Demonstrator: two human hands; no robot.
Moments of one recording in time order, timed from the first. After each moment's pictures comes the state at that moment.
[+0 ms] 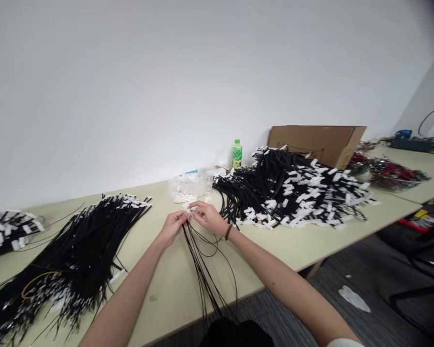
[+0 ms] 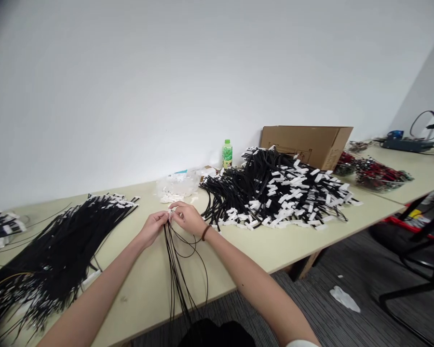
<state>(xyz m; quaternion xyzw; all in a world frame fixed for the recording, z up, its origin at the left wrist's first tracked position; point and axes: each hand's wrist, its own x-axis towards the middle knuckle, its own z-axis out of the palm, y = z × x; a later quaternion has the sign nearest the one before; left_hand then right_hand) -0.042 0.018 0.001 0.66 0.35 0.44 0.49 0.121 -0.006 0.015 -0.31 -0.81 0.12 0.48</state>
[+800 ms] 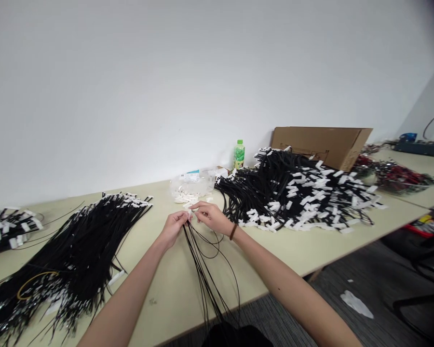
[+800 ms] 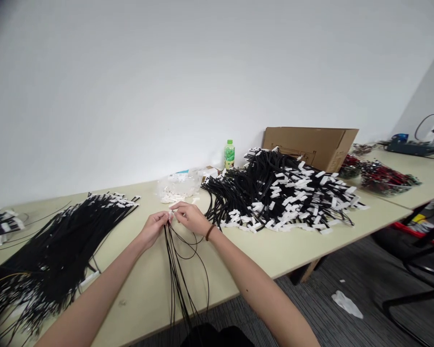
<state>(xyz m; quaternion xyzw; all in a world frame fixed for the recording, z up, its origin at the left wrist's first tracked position) -0.041 0.016 0.001 0.65 0.35 0.46 0.49 0.127 -0.008 0.023 -0.32 -0.82 0.16 0.45</state>
